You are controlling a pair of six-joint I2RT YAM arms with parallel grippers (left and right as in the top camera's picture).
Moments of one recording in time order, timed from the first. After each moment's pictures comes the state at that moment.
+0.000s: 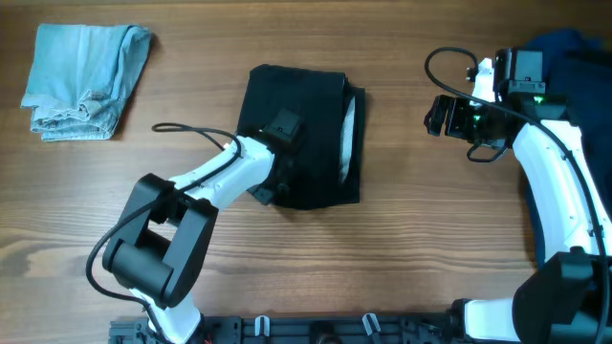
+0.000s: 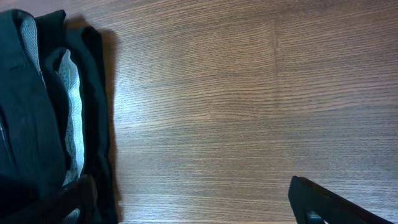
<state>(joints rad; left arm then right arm) -0.53 1.88 1.13 -0.76 -0.09 -1.35 -0.07 1.58 1.27 -0.87 -0.17 0.13</state>
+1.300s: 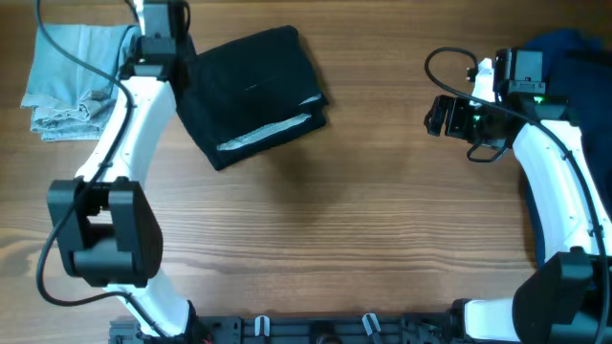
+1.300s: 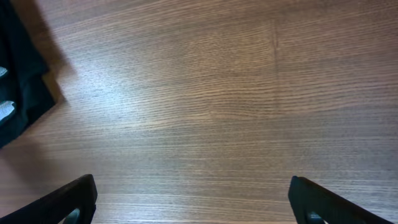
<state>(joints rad) -0.05 1.89 1.52 -0.45 -0.35 -0.24 -0.07 1.58 1.27 -0.88 -0.17 0.13</state>
